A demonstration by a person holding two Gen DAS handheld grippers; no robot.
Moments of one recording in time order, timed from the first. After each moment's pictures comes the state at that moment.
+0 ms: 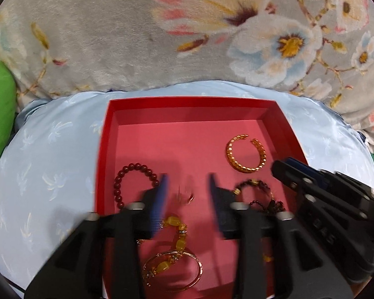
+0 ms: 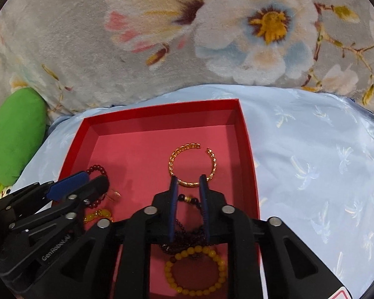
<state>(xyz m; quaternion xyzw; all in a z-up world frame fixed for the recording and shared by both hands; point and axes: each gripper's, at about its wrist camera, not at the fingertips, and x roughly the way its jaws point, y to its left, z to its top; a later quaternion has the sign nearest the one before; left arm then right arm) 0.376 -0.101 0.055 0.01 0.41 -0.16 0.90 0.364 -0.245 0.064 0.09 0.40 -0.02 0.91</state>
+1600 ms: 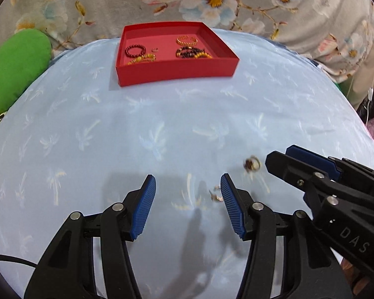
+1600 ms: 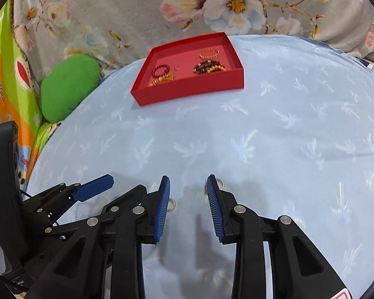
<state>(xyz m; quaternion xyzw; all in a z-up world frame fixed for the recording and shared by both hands) 0.047 -0.044 0.028 0.06 0.44 -0.21 0.87 0.028 -0.171 0.047 0.14 0.41 0.00 0.90</state>
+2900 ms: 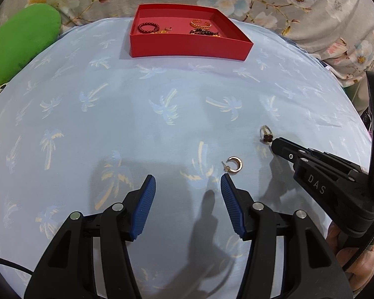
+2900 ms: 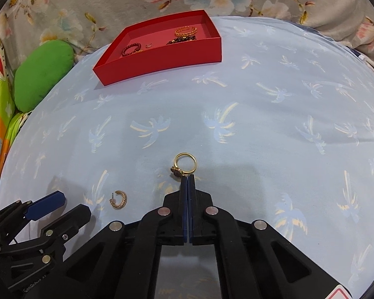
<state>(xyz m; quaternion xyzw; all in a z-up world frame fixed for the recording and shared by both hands) 0.041 -0.027 0.001 0.03 0.46 -0.19 0.86 0.047 -0.186 -0.004 0.12 0.44 -0.05 0.89</state>
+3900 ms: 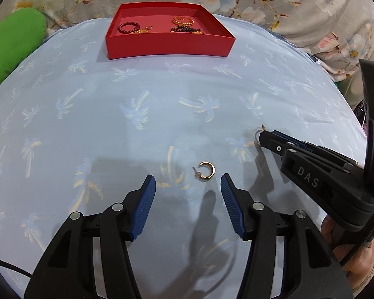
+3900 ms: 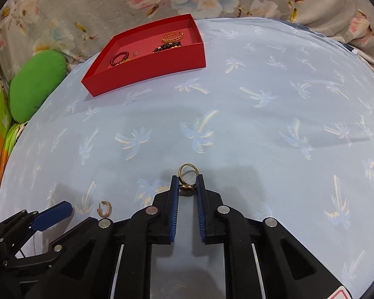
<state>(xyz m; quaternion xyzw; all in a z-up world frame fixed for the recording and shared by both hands) 0.042 -0.054 -0.001 0.03 0.47 -0.22 0.86 0.047 -0.208 -0.002 0.14 0.43 -0.06 0.89</state>
